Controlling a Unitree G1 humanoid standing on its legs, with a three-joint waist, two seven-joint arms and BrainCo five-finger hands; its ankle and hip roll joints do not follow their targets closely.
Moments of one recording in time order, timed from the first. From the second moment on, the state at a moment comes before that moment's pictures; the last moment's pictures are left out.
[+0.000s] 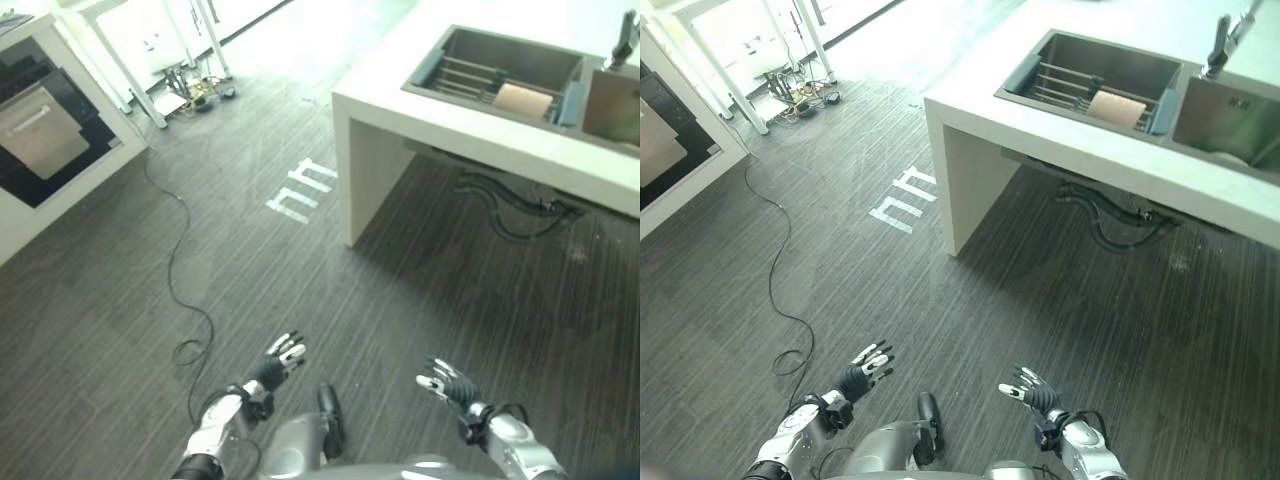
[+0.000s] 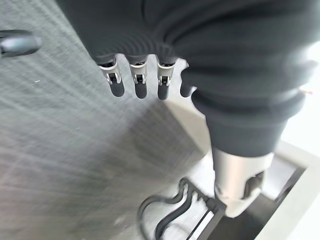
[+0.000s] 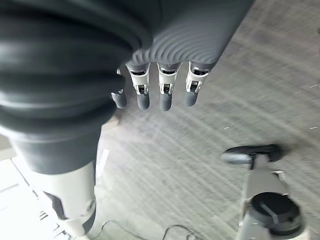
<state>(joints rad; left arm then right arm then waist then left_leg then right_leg) -0.01 0.29 -0.16 0.71 -0.61 -0.05 -0.38 0.01 -0.31 0.29 0.70 0.45 -0.06 0.24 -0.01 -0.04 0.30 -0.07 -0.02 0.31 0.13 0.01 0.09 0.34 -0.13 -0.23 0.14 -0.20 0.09</state>
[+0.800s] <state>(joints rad) 0.02 0.24 -0.20 0.68 -0.57 -0.11 -0.27 0.01 -0.37 0.27 0.68 0.47 -0.07 0.27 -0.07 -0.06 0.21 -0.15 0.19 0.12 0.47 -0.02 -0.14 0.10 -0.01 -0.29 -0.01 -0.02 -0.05</state>
